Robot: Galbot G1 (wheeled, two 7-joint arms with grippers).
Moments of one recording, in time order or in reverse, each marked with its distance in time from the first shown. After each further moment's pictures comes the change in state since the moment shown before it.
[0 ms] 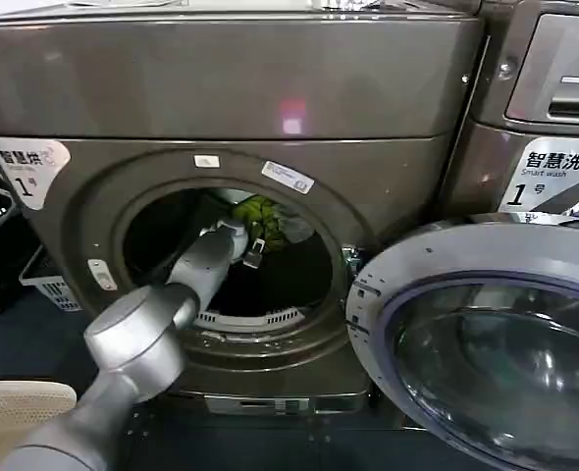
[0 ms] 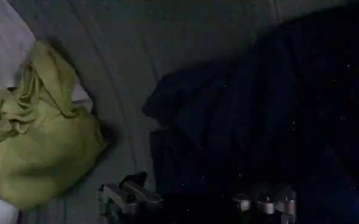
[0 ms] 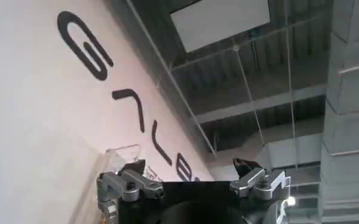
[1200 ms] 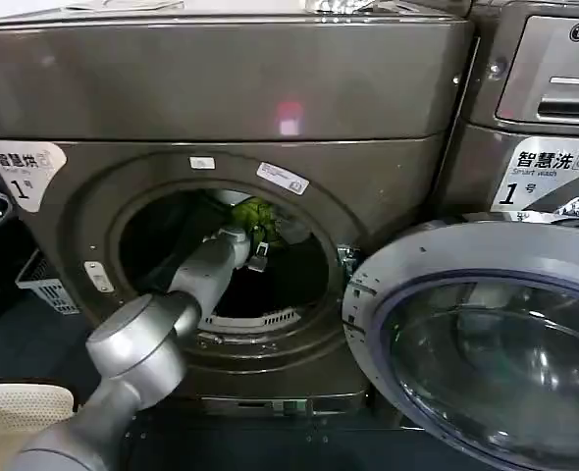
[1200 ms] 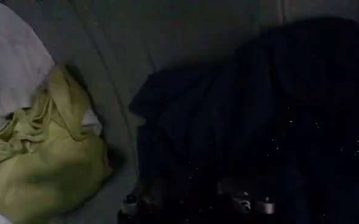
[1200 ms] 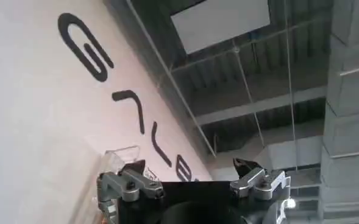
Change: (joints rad) left arm -0.010 0.016 -0.043 -0.024 -0.091 -0.025 0.008; right arm 0.002 -0.005 0.001 -0.005 0.005 0.000 0.001
